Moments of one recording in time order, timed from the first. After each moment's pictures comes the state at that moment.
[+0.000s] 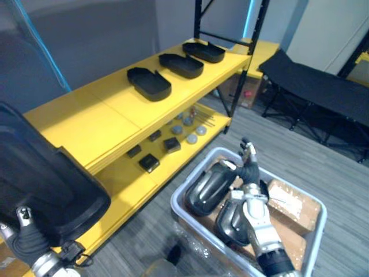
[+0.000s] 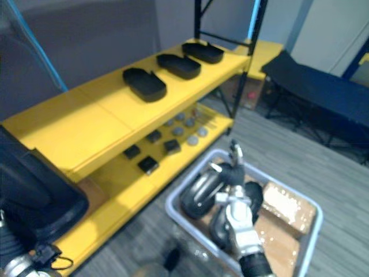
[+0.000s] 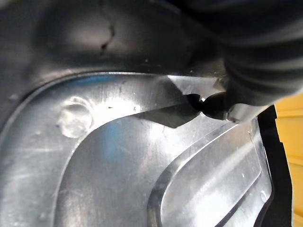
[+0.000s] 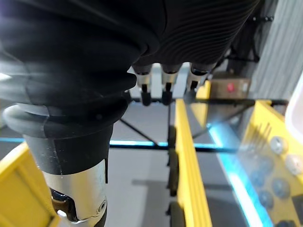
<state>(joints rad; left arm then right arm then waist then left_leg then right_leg) 0.52 -0.12 0.46 -0.38 -0.10 -0.37 0.40 -0.10 -0.11 0.14 0.19 0.04 -0.25 -0.30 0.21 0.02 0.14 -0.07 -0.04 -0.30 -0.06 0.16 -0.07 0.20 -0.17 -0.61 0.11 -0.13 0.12</state>
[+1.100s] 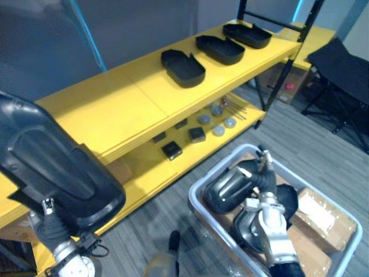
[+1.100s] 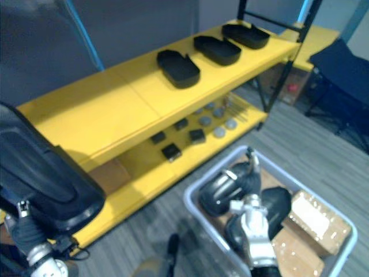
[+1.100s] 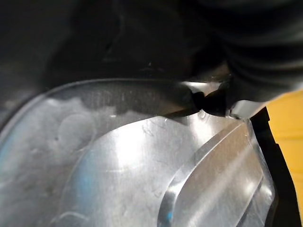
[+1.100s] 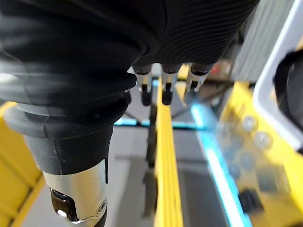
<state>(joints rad) 0.52 -0.10 0.34 -0.34 -0.12 -0.30 0.41 0.00 -0.12 0.03 0.15 0.01 -0.27 -0.21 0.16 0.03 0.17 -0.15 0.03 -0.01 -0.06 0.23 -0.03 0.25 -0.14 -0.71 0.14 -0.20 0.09</state>
